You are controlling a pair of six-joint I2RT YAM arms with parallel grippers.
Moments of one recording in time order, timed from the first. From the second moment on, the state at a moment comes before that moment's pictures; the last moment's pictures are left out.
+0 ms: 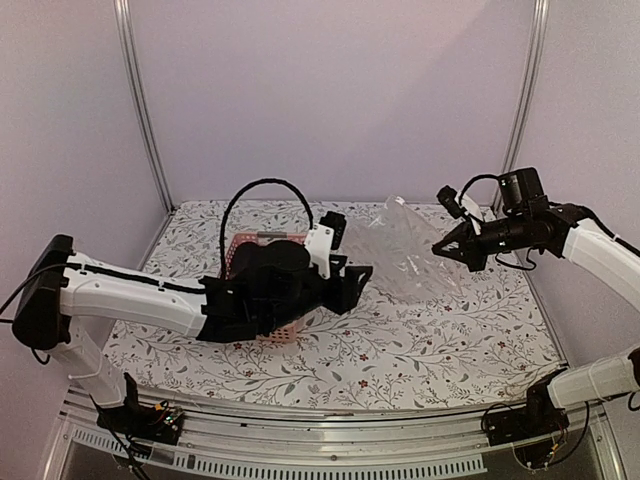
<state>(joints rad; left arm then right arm) -1.22 1.60 1.01 0.35 -0.46 -0.33 0.35 1.23 1.06 -0.59 -0.59 -0.42</state>
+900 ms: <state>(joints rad) -1.19 2.07 1.56 0.49 -0.34 -0.62 0.39 1.13 1.09 -0.55 -0.31 -0.22</state>
